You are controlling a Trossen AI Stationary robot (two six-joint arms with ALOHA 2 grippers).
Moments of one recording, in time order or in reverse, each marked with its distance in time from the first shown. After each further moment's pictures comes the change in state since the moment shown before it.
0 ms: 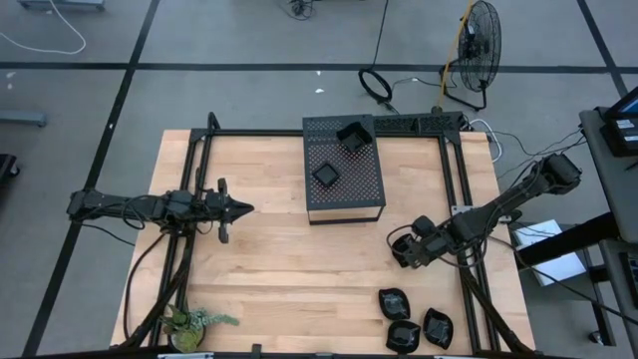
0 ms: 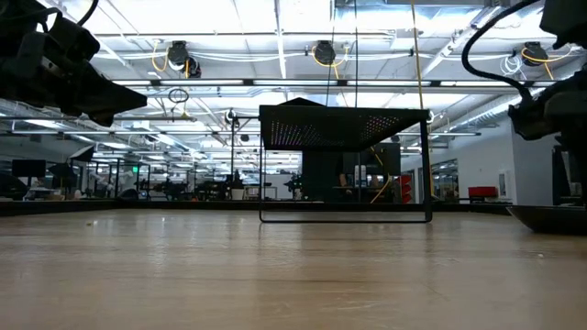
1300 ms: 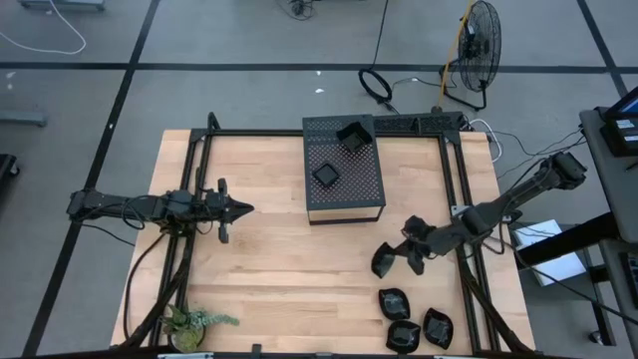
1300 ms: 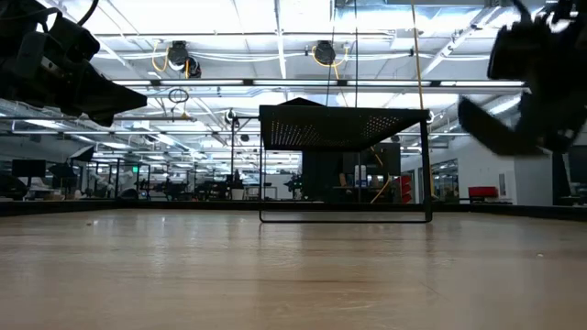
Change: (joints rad) left arm 0.000 0.000 0.000 0.000 0.000 0.000; right arm -0.001 -0.228 -0.096 0.515 0.132 -0.491
